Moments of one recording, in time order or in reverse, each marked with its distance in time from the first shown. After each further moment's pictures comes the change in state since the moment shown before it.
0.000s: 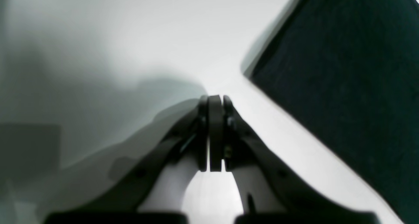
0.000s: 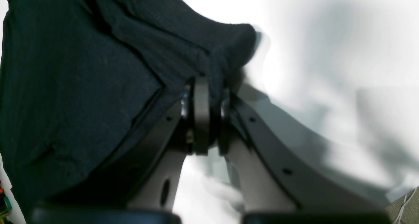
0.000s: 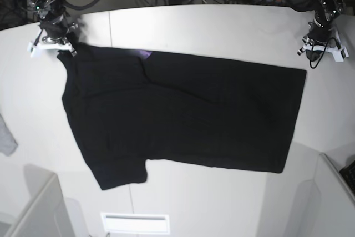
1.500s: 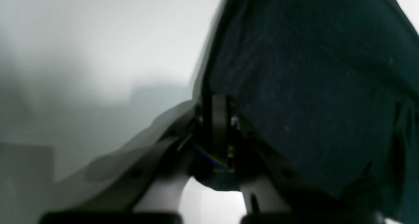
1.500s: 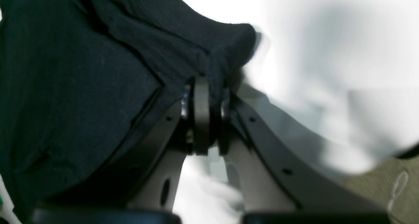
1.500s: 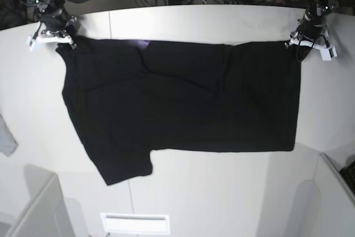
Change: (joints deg) left arm 4.6 -0.4 6.7 2.7 -1.4 -1.1 -2.4; right arm -3.8 0.1 0.1 2.6 -0.3 0.3 -0.1
